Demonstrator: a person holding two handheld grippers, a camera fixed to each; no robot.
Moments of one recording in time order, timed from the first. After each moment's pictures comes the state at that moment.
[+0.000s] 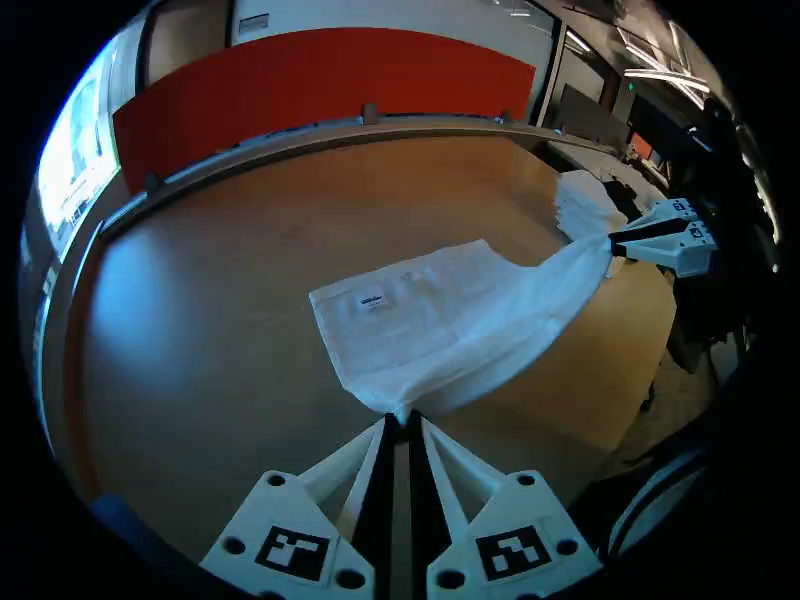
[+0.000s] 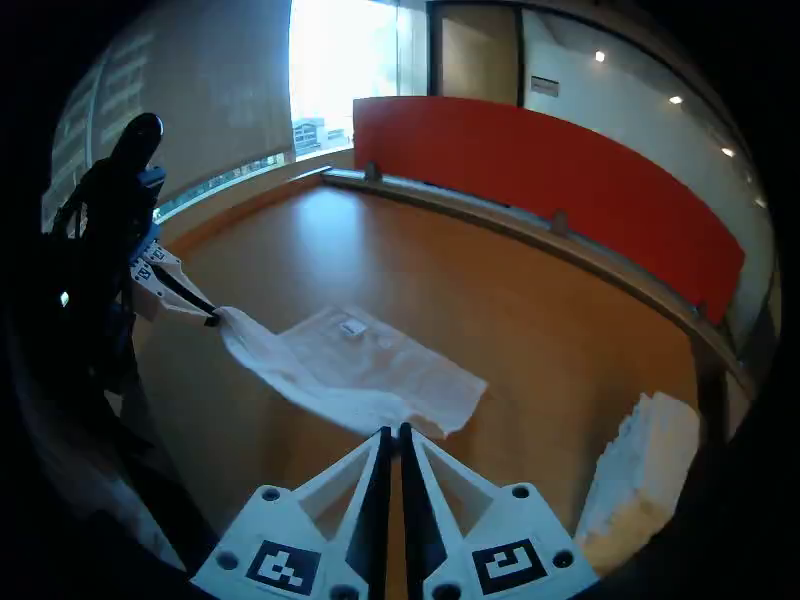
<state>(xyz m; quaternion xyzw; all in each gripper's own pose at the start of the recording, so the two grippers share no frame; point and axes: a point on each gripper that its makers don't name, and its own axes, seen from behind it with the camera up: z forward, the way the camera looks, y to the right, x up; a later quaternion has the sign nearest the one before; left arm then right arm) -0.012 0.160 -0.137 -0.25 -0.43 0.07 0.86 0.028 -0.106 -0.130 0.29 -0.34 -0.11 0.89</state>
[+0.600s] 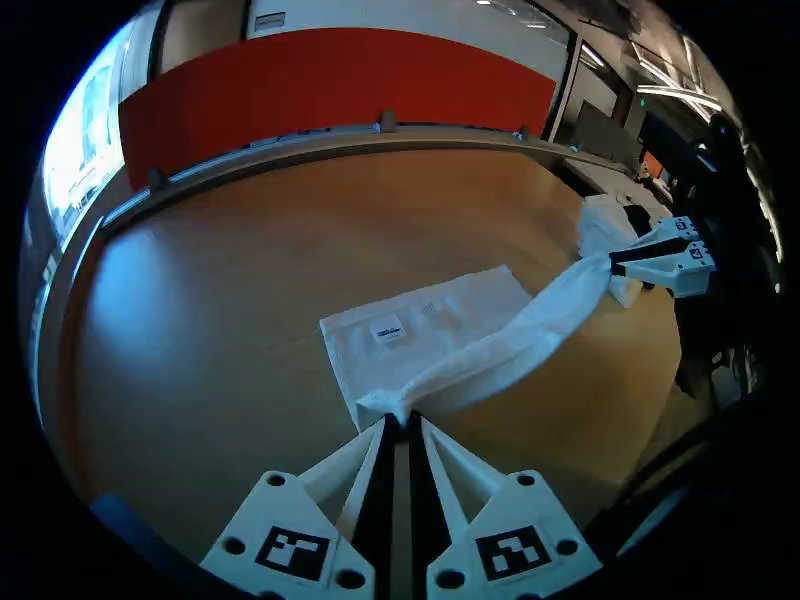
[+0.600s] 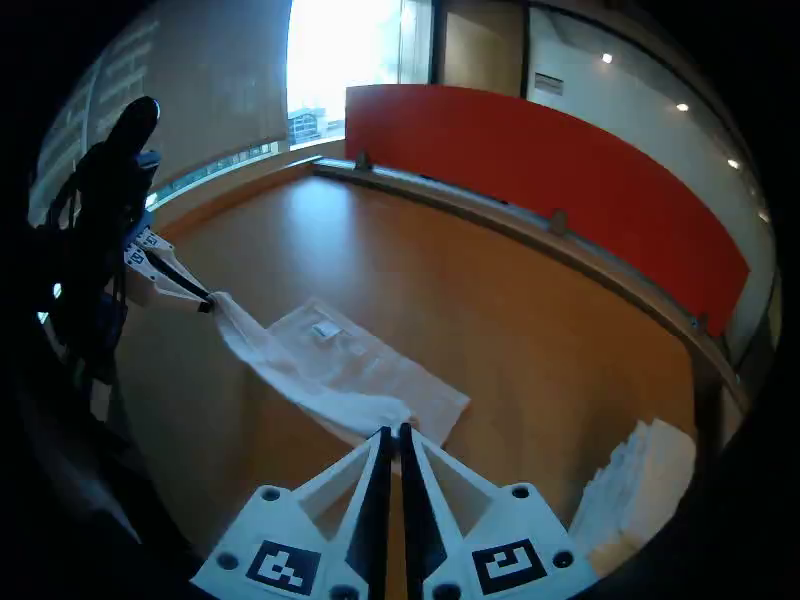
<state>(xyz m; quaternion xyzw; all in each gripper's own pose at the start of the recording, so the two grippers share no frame) -0.022 0.167 -0.085 -0.24 -0.42 0.04 0.87 0.007 -0.099 -0.078 0.29 -0.35 -0.13 0.88</state>
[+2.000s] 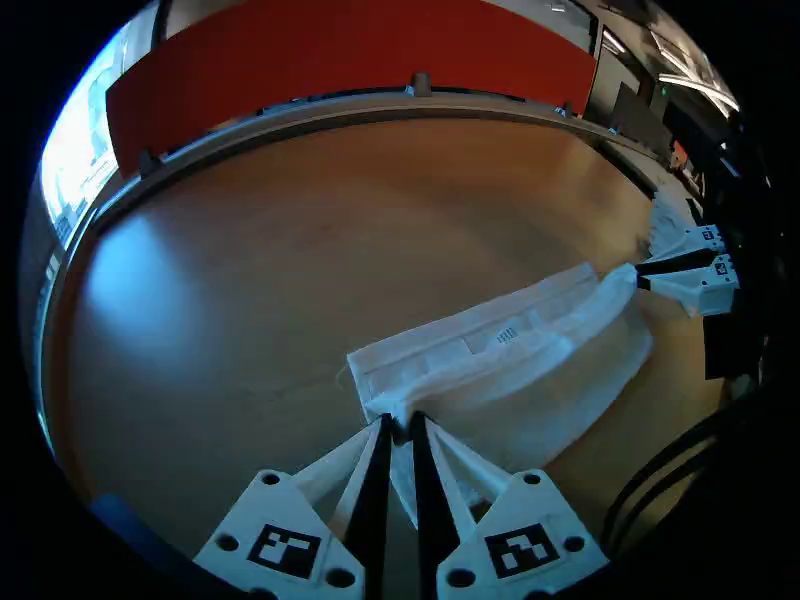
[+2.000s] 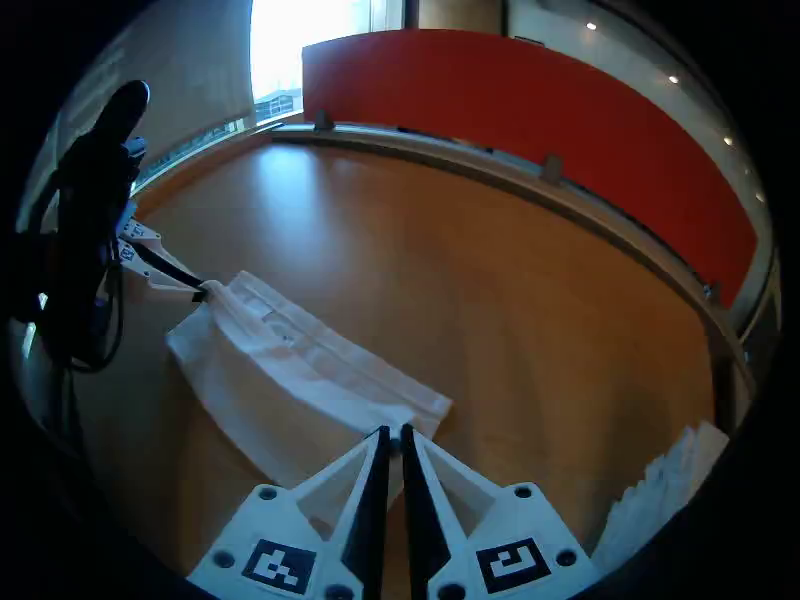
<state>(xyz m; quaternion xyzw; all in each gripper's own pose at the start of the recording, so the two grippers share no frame) -0.106 0.166 0.010 -0.20 -0.45 0.07 0.87 -0.084 -0.097 -0.006 0.25 -0.40 -0.13 0.87</state>
